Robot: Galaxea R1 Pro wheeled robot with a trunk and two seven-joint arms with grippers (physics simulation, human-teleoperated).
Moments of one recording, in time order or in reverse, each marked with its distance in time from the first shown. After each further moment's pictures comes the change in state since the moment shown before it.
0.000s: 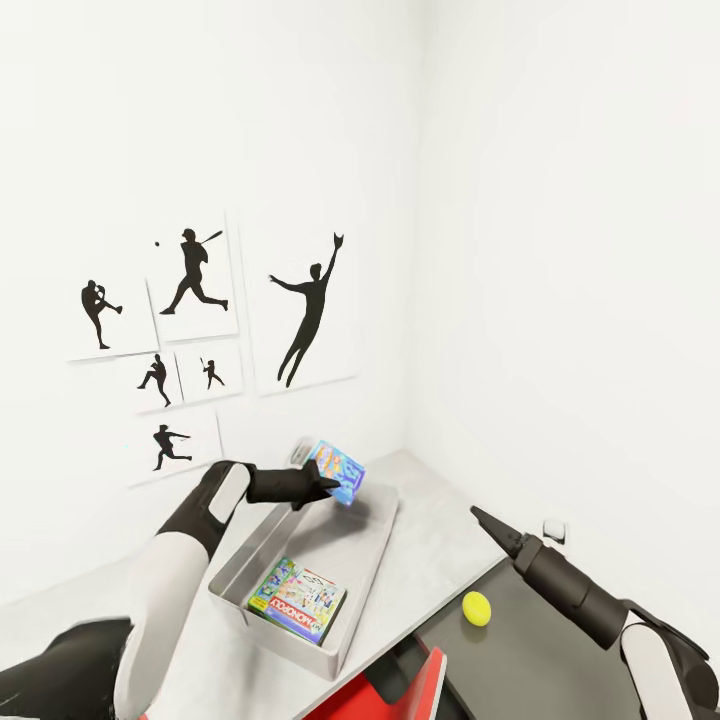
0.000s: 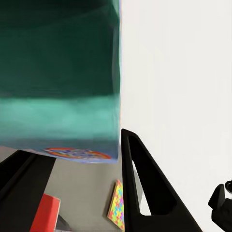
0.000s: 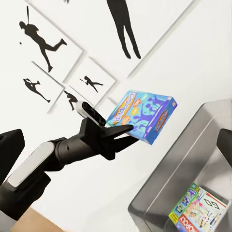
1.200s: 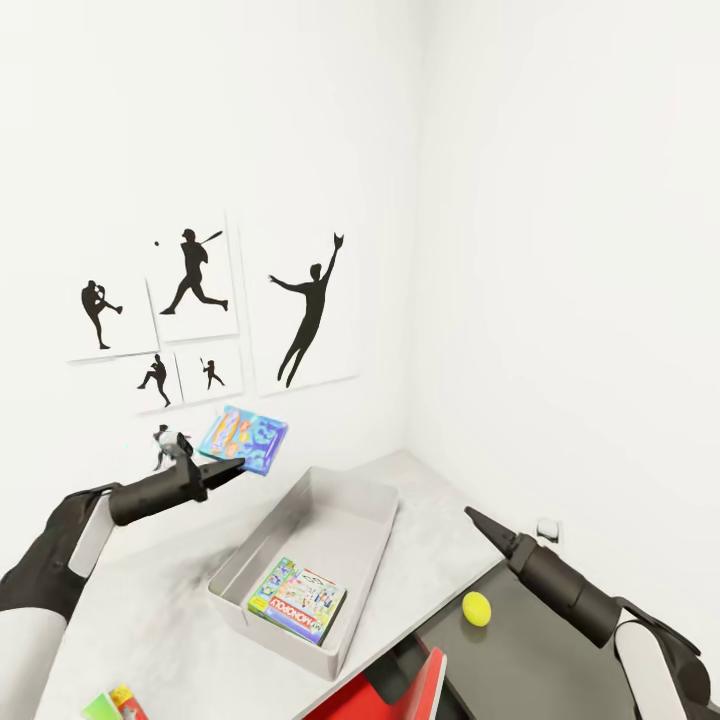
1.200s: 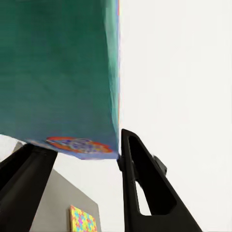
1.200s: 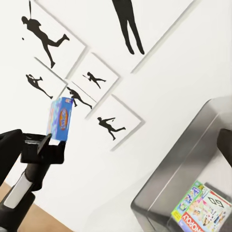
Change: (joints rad) left arm 0.251 0.345 0.067 -0.388 -0.021 0.023 -0.797; right arm -0.003 0.001 0.021 0.003 0.002 -0.002 0.001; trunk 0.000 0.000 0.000
